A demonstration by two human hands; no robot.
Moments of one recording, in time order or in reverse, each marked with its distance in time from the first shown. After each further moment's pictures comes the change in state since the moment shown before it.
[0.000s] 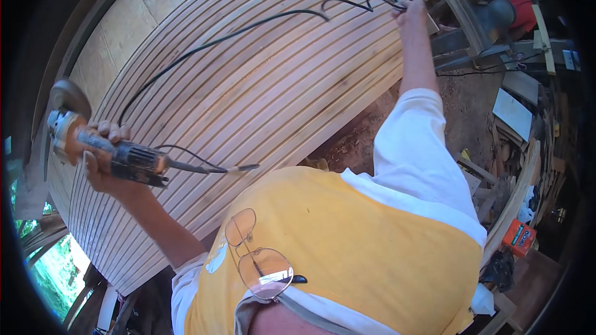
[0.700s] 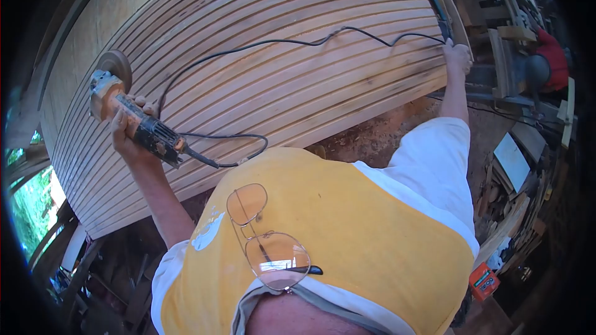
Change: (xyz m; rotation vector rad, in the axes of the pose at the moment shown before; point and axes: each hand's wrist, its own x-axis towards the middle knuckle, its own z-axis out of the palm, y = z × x) left_hand -0.071 -0.030 -0.014 0.085 0.382 -0.111; right_hand 0.005 0.014 -0.071 -1.867 0.419 -0.261
